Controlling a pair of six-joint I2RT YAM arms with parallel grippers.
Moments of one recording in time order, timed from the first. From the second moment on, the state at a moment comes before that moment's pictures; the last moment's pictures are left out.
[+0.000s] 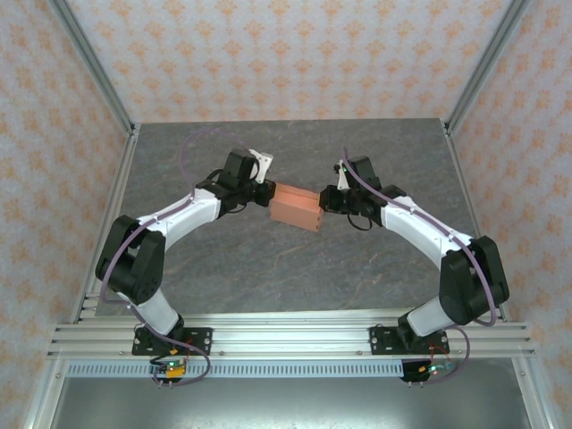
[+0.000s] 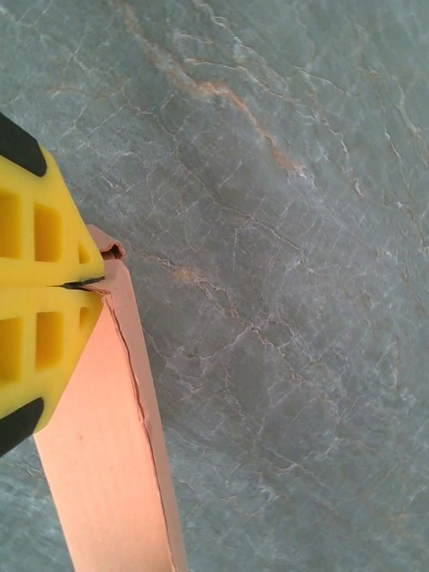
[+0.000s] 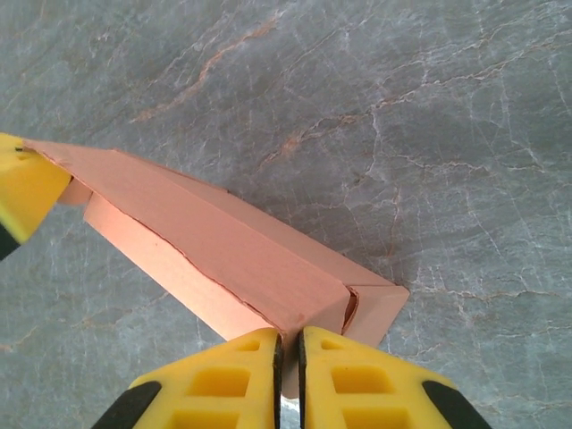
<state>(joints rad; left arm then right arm) -0.43 1.67 1.14 -0.22 0.18 -0.18 0.45 1.48 1.04 -0.39 -0.24 0.54</state>
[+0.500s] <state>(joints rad) -0.49 1.61 1.01 -0.09 0.06 -0.27 0.46 1.45 0.99 -0.33 -0.19 0.66</state>
